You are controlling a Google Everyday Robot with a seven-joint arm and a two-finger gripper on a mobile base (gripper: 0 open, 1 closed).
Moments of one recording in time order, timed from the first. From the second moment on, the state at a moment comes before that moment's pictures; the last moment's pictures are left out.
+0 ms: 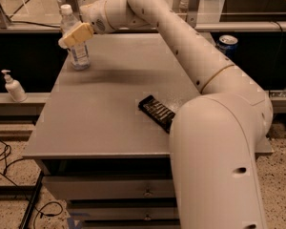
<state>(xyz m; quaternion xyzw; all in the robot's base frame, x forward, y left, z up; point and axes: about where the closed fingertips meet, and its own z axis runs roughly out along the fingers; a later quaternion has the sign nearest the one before) 0.774 0.206 0.960 -0.55 0.59 0.30 0.51</state>
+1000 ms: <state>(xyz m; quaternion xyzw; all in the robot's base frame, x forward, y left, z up) 0.779 0.223 0.951 -0.51 0.62 0.33 0.50</state>
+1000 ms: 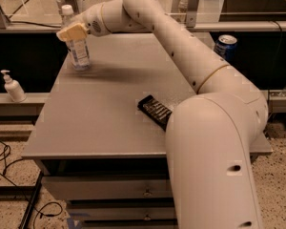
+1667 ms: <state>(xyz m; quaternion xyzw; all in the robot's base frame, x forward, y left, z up) 0.753 0.147 1.006 -0.50 0.63 0.30 0.52</state>
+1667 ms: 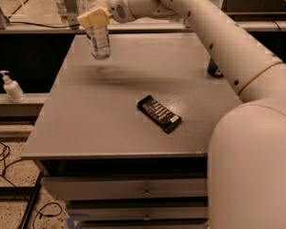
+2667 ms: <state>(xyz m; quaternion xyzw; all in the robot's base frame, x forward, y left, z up) 0.644 0.043 0.975 -0.45 0.65 0.30 0.53</state>
